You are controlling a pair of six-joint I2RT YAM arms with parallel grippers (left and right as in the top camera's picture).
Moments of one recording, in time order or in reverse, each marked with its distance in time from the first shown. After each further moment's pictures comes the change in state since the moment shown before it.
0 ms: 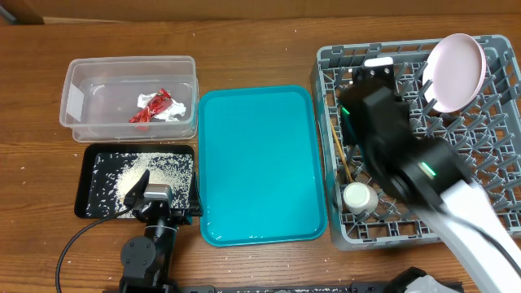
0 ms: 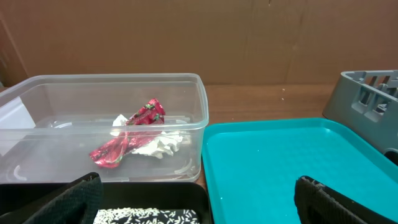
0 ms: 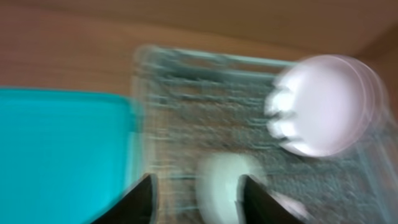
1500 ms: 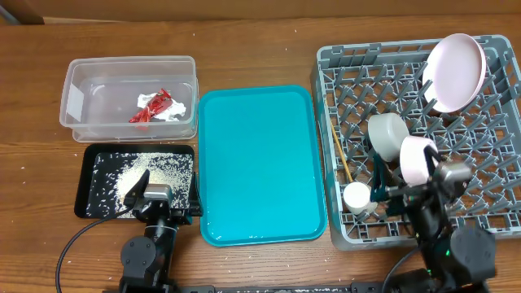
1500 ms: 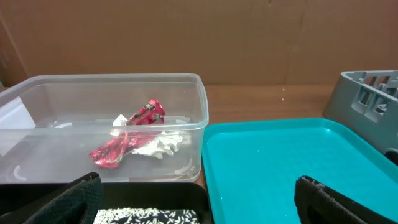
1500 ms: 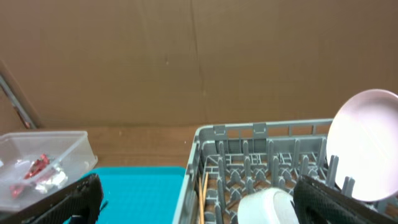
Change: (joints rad) left arm 0.000 0.000 0.000 0.000 0.000 0.000; right arm -0.361 -1.008 -0.972 0.690 -0.450 -0.111
